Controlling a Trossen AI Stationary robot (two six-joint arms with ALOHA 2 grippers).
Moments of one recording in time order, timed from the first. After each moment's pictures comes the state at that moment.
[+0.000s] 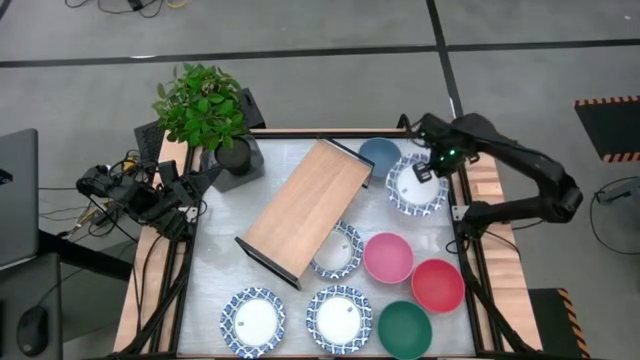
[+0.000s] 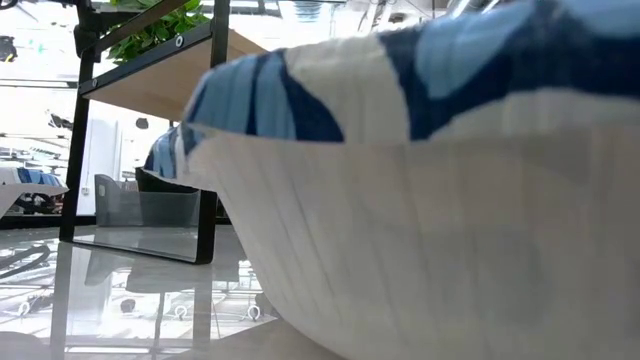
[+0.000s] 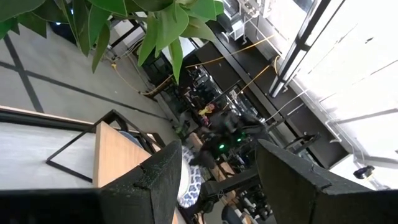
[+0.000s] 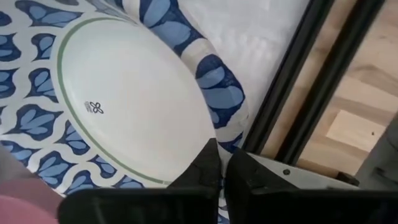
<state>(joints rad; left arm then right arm) -0.46 0.22 0.39 0.24 -1.01 -0.61 -0.72 1.19 1.15 -1.49 0.11 0.50</state>
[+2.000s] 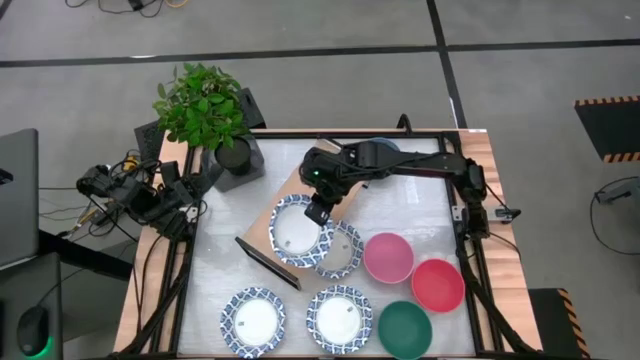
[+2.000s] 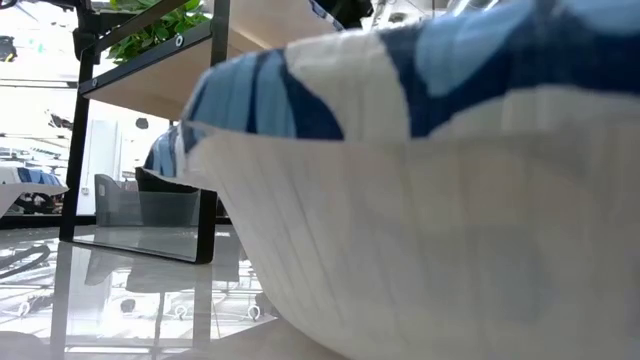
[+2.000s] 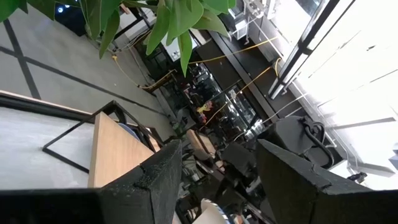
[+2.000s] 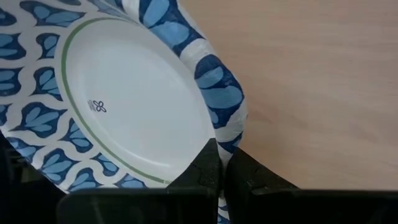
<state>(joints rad) -0.46 0.22 0.39 0.22 -1.01 -0.70 -0.07 1.97 2.05 -1.08 -0.21 0.47</state>
